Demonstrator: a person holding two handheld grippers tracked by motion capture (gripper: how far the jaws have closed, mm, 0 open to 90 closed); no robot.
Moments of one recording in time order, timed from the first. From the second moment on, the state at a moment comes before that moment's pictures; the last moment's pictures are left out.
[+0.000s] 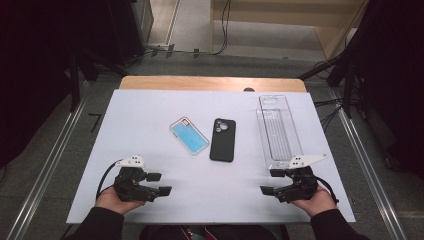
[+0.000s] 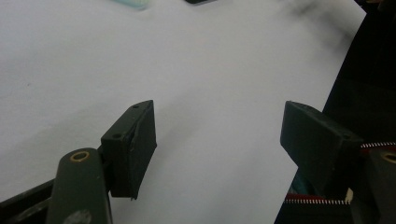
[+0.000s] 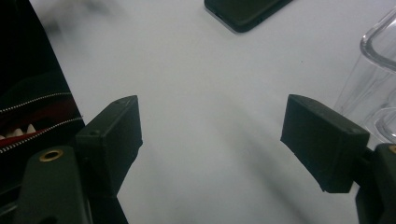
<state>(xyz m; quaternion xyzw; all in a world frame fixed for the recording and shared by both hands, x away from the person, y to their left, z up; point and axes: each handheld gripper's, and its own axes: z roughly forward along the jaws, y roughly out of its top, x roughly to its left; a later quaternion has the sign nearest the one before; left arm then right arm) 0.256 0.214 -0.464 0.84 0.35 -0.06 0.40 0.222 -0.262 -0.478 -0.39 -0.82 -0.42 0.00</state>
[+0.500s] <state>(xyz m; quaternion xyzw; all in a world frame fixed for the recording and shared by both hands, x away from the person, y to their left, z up) 0.265 0.211 -0.466 0.84 0.36 -0.07 0.40 0.230 -0.262 -0.483 -0.39 -0.82 -0.42 0.01</state>
